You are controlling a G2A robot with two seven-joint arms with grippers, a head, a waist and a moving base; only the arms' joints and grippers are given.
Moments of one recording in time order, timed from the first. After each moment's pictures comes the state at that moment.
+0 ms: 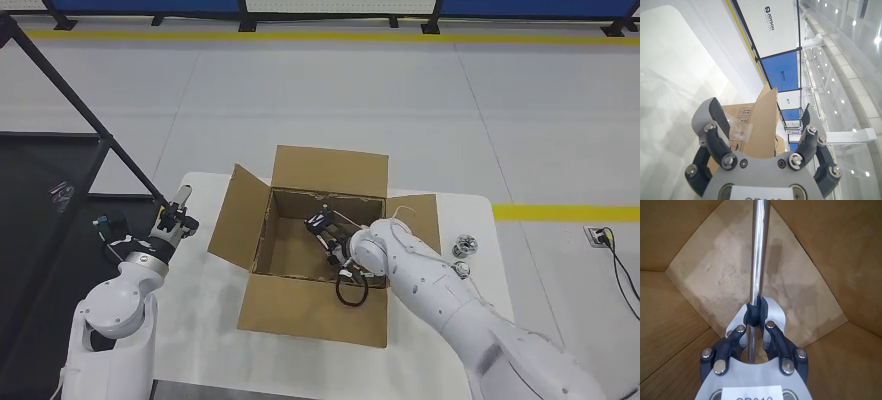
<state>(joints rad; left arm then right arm) 1.05 -1.34 -1.75 -1.56 0.14 0.12 -0.46 -0.22 -1.57 0.40 -0.53 -0.70 -0.27 0.67</state>
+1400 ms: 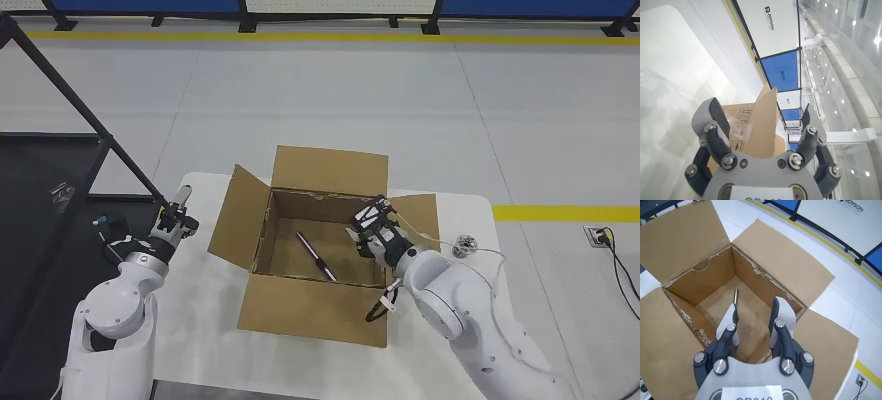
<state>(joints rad) 1.05 -1.34 -1.75 -1.56 0.14 0.12 -0.46 -0.87 -1.22 1.09 -1.79 -1.22 -0.09 0.70</state>
